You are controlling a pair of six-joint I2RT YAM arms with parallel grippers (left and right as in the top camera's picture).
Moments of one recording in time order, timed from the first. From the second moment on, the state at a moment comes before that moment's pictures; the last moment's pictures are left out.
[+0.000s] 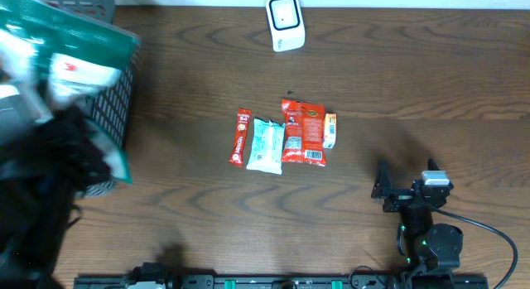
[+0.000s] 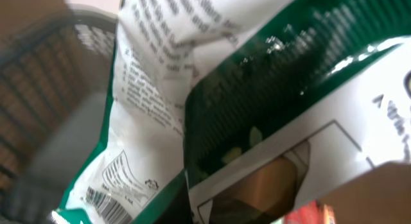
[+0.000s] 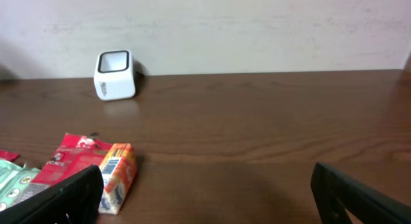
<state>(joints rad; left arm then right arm) 0.01 0.98 1.79 -1.25 -0.04 -0.29 0.04 0.02 0.01 -0.07 0.01 0.06</state>
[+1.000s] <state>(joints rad) -0.30 1.78 1.19 -0.70 -0.04 -0.46 0.04 0.02 0.01 -0.07 0.01 0.06</state>
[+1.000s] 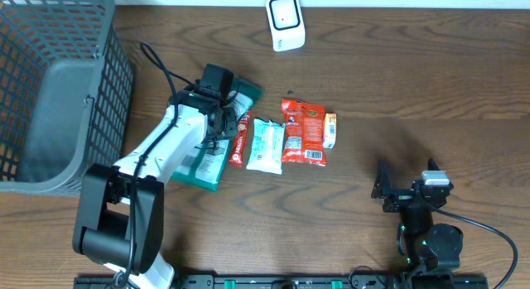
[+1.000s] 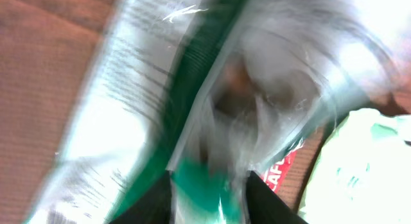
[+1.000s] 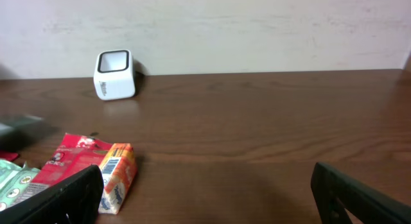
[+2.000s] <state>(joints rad) -0.29 1.59 1.18 -0.89 -0.07 -0.38 0.04 0.02 0.01 -0.07 0.01 0.06</state>
